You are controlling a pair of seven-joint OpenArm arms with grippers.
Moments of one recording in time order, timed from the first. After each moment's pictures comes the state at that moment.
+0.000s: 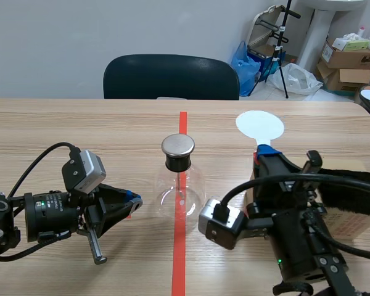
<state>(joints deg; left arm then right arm) -4.4 -26.4 25.2 59.7 7.9 -40.3 -30.5 -20.9 21.1 -29.7 88.2 -86.2 -35.3 -18.7</state>
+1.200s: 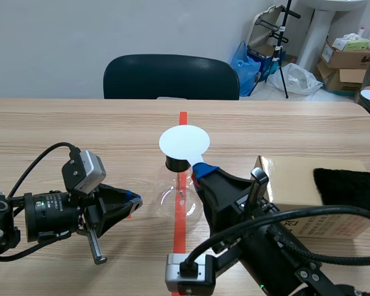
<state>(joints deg) -4.4 -26.4 25.2 59.7 7.9 -40.3 -30.5 -20.9 21.1 -29.7 88.2 -86.5 -35.3 5.7</state>
